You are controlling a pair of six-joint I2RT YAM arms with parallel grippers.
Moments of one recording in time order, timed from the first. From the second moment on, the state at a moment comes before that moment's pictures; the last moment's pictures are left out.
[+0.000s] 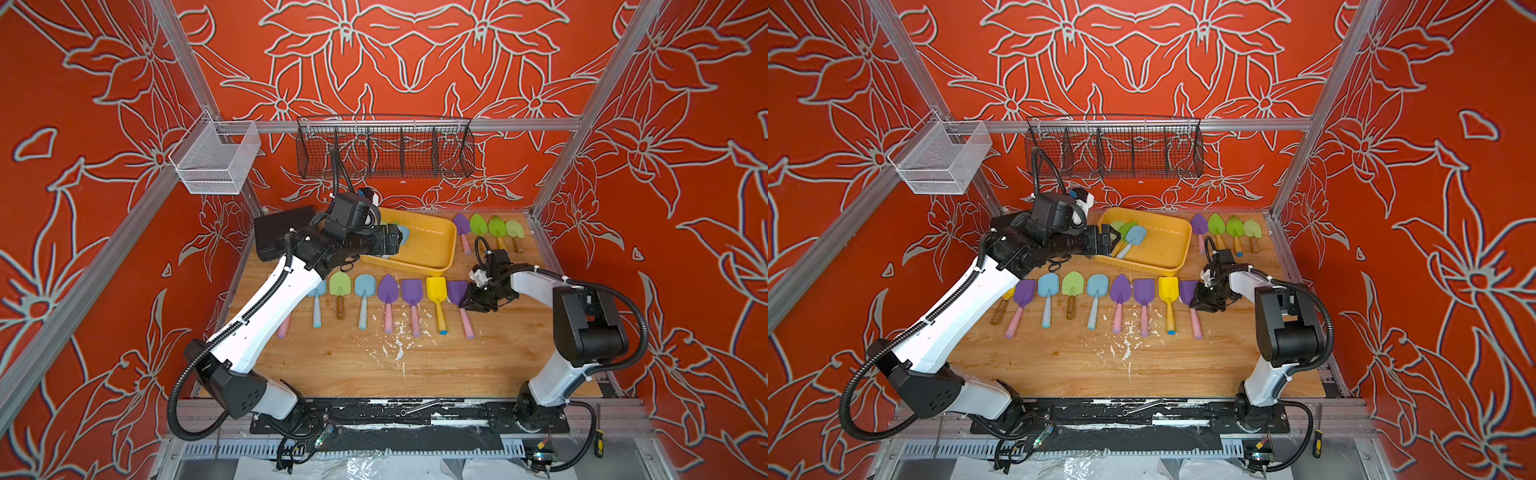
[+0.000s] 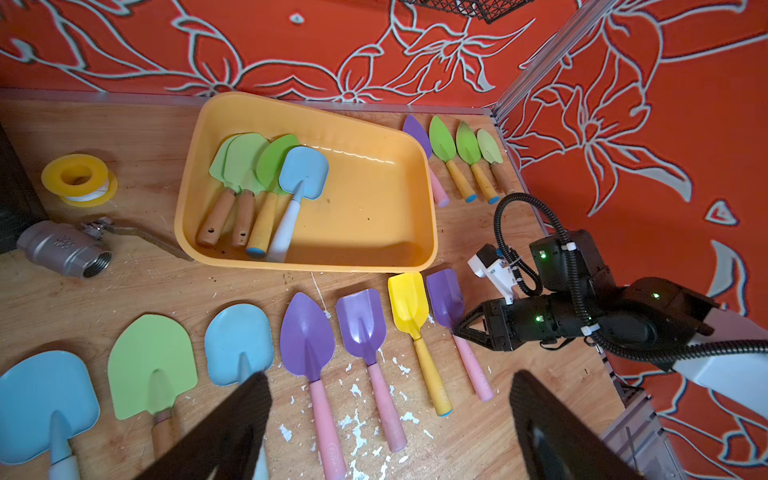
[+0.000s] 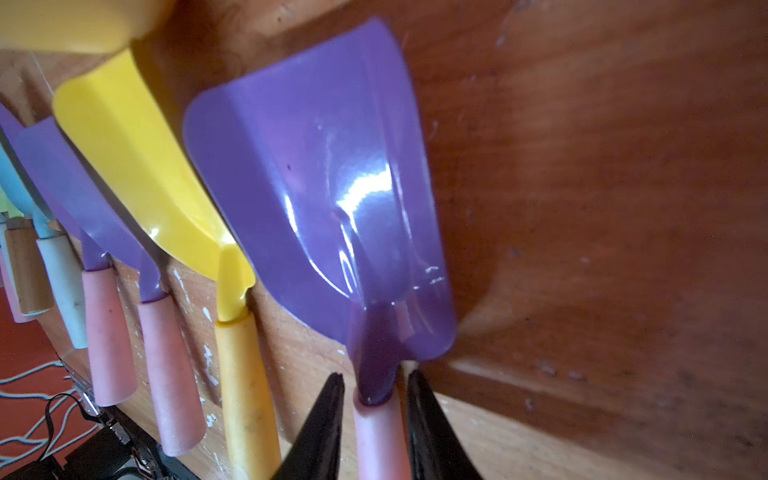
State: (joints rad) left arm -0.54 1.46 1.69 -0.84 0.03 -0.46; right arm 0.09 1.71 0.97 -0.64 -0.45 0.30
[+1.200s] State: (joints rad) left arm -0.46 2.24 2.32 -1.13 -0.02 -0.32; right arm 0.09 1.32 1.35 -0.79 -0.54 0.40
